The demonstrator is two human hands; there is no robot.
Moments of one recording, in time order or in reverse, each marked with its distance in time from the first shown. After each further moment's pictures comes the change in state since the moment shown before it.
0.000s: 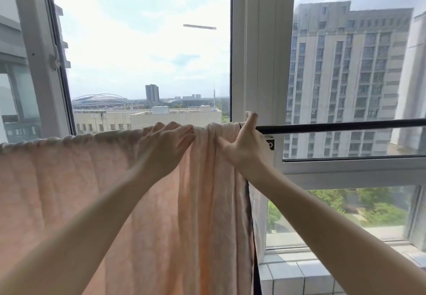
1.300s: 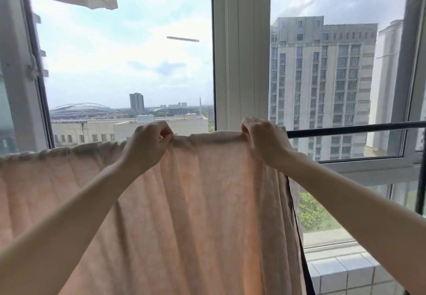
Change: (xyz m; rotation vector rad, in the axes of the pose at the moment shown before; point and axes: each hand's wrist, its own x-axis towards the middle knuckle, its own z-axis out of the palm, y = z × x) left_hand 0.029 0.003 -0.010 -0.239 0.027 -0.037; right_hand 0.045 0.052 -0.058 -0.491 0.002 -0.442
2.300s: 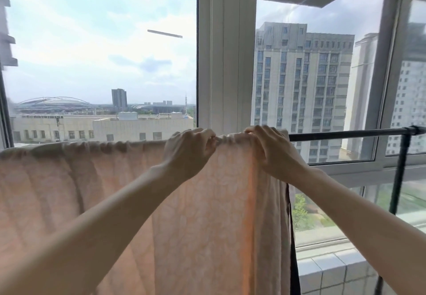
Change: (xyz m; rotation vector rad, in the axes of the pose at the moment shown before) left_hand 0.015 0.090 0.082 0.069 -0.007 0.233; right_hand -0.031 0.071 -0.001 0.111 -0.026 -0.031
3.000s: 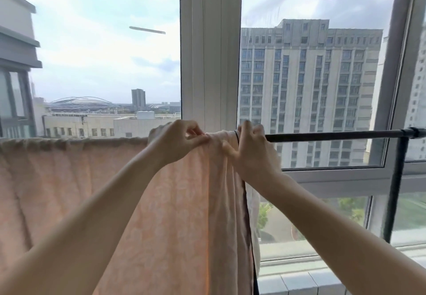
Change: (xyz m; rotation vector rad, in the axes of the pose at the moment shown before) left_hand 0.054 0.052 0.043 -0.015 -0.118 -0.201; right_hand -0.006 0.037 -0.016 0.064 0.013 0.320
